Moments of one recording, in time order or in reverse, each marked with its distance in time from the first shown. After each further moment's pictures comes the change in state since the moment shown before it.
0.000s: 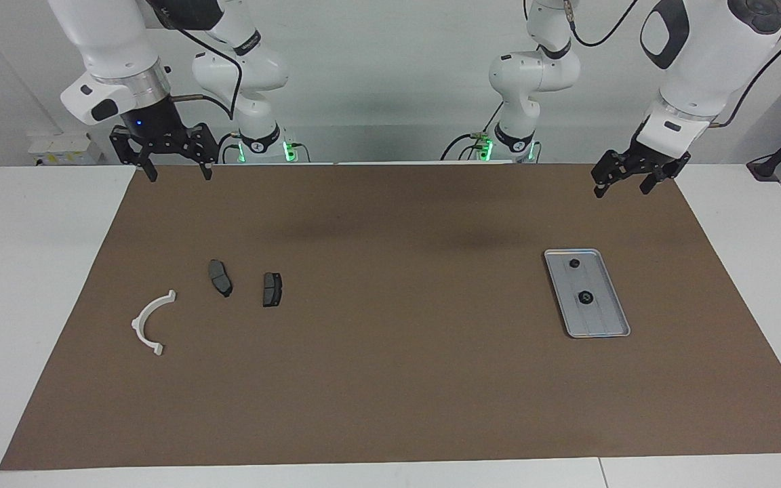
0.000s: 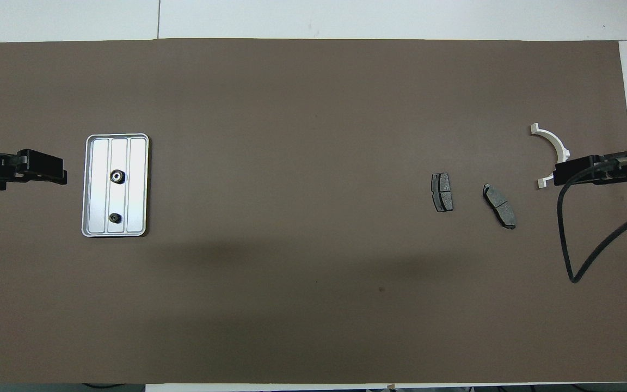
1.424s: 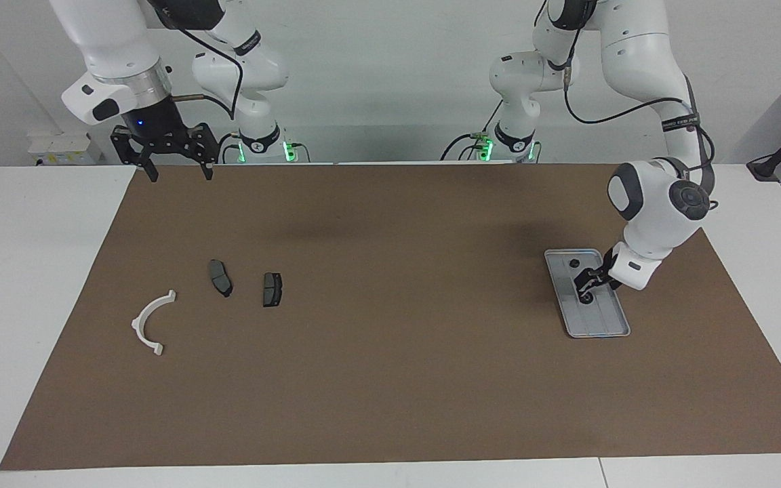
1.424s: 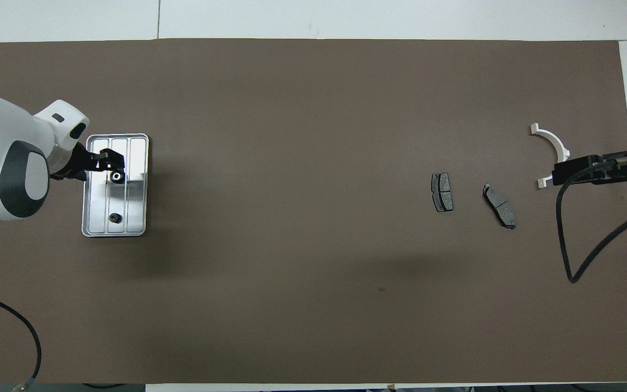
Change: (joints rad) left arm 0.056 0.353 0.016 -0.256 0.005 0.587 -0.041; right arm 0.001 0.000 0.002 0.000 0.000 0.002 0.000
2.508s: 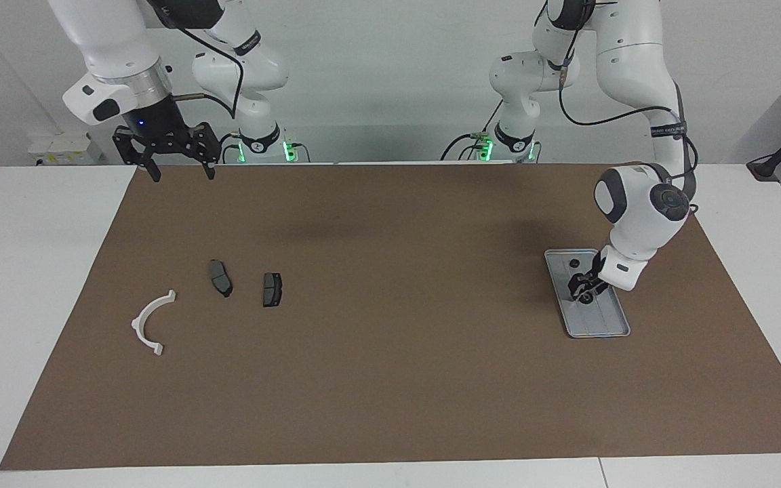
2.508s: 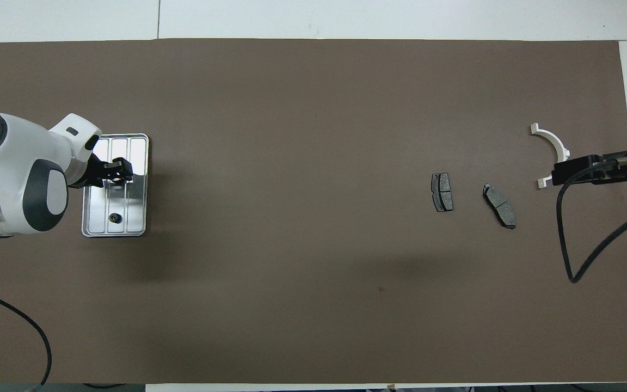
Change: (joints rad) left arm -0.002 0.000 -0.006 -0.072 0.000 0.110 -0.033; right arm -0.001 0.000 -0.001 0.000 0.034 0.001 0.000
